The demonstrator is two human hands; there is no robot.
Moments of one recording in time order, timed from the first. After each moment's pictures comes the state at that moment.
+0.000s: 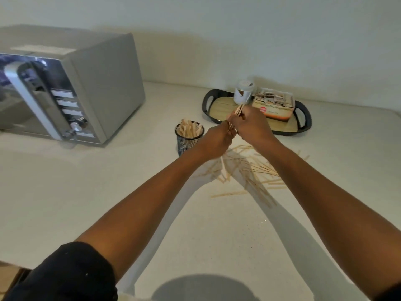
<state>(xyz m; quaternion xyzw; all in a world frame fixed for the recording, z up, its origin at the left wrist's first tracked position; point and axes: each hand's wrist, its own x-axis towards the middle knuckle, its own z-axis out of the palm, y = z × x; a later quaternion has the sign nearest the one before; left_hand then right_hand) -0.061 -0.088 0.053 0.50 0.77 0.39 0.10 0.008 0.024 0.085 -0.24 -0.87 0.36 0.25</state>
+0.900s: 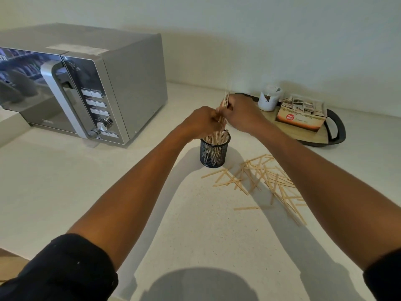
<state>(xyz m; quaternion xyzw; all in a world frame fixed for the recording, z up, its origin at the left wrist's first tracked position) -0.155 -0.142 0.093 0.39 0.85 0.33 0.10 -0.090 -0.010 0.110 -0.13 -0.95 0.23 0.19</state>
